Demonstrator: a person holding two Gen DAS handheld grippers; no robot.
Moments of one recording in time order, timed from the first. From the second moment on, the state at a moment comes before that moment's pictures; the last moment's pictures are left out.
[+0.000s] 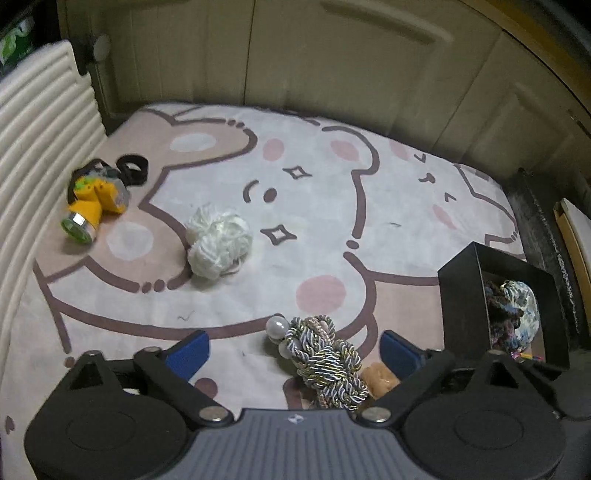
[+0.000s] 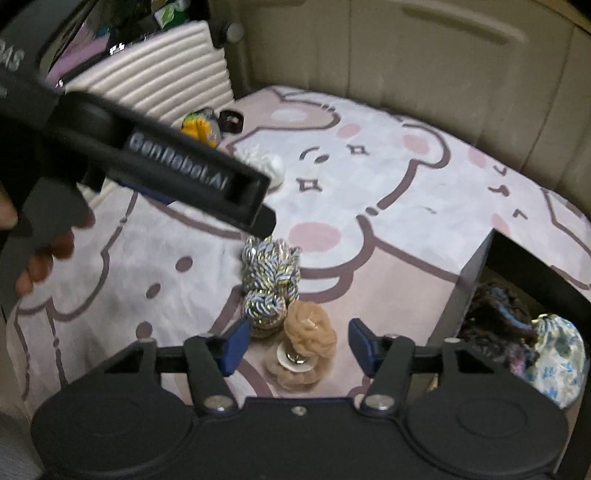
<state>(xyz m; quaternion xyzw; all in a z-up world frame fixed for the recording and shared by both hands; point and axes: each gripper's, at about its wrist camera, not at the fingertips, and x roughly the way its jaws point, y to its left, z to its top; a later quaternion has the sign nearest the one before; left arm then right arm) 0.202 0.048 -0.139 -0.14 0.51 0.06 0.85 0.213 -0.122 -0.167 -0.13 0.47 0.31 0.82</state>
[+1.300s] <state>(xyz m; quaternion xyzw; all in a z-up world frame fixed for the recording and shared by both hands) 0.219 0.030 -0.180 -0.01 0.59 -0.01 0.81 0.226 -0.116 -0.199 -0.13 0.51 0.30 0.79</state>
